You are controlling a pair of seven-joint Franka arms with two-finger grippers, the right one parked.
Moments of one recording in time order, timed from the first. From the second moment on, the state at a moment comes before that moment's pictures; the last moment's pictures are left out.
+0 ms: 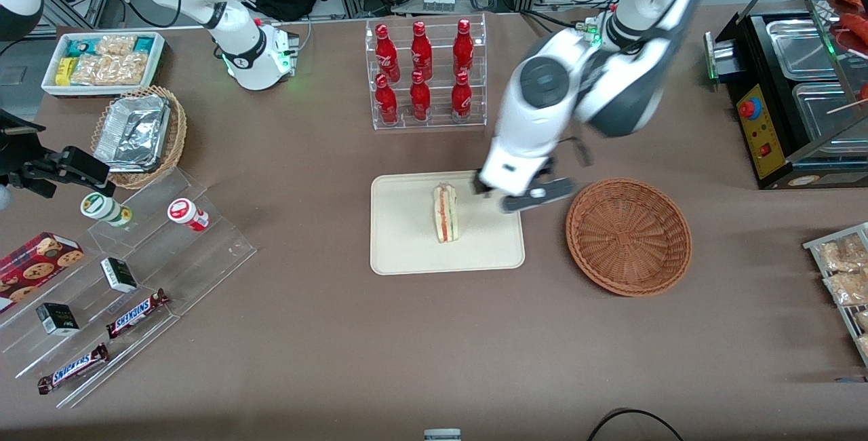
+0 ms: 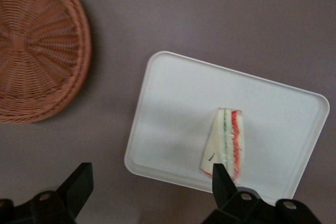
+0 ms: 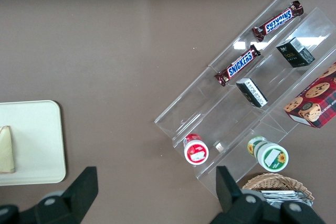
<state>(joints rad) -0.39 0.22 -0.21 -1.70 0.04 1.90 -0.94</state>
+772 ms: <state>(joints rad) -0.01 -0.05 -0.20 -1.70 0.04 1.47 -0.37</state>
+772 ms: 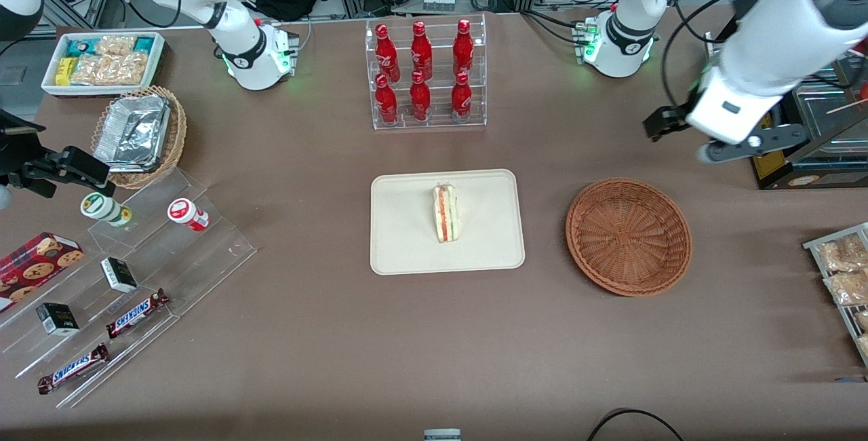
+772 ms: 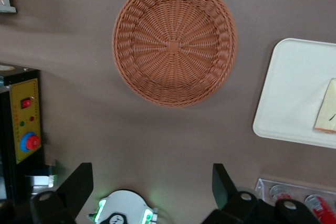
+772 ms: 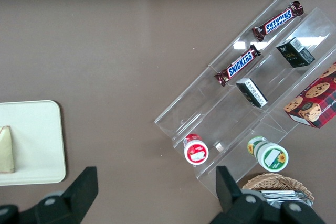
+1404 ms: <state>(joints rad) 0.05 -0.01 -0.19 -1.57 0.04 1.47 -0.25</state>
